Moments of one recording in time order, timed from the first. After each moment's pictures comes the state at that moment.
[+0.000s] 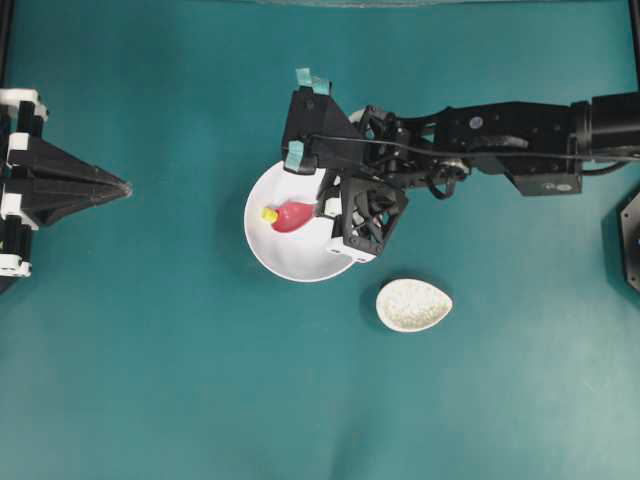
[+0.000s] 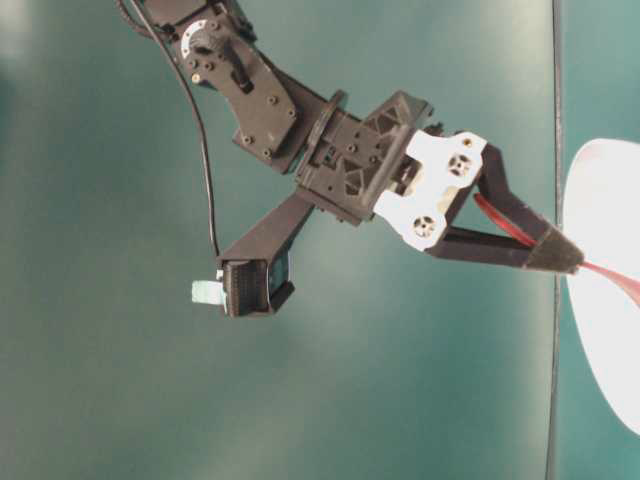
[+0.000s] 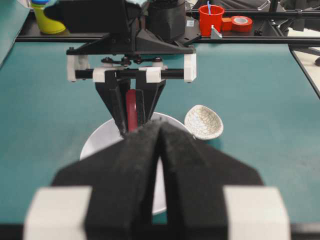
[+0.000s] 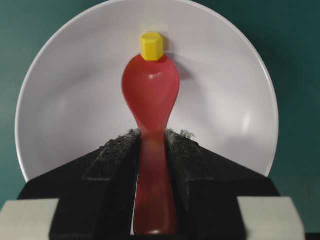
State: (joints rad) left arm 0.00 -0.97 1.18 0.02 -0.19 0.00; right arm -0.11 0.11 0.36 0.13 0.45 0.04
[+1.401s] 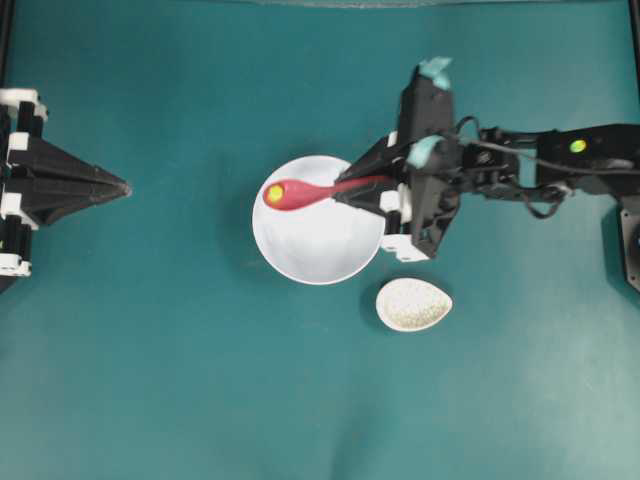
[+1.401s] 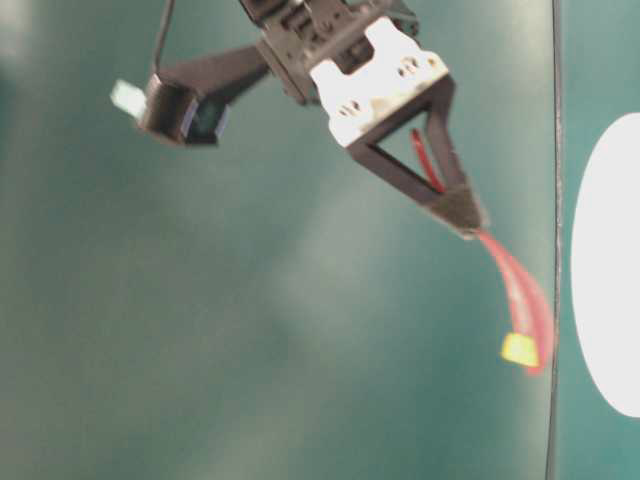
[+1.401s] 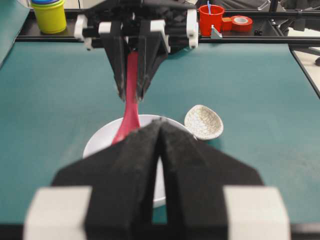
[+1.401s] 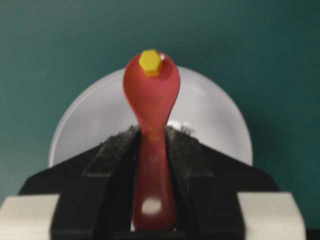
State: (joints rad) left arm 0.00 -0.97 1.18 0.02 -0.19 0.00; right arm -0.08 -0.13 0.72 0.13 -0.15 0.05
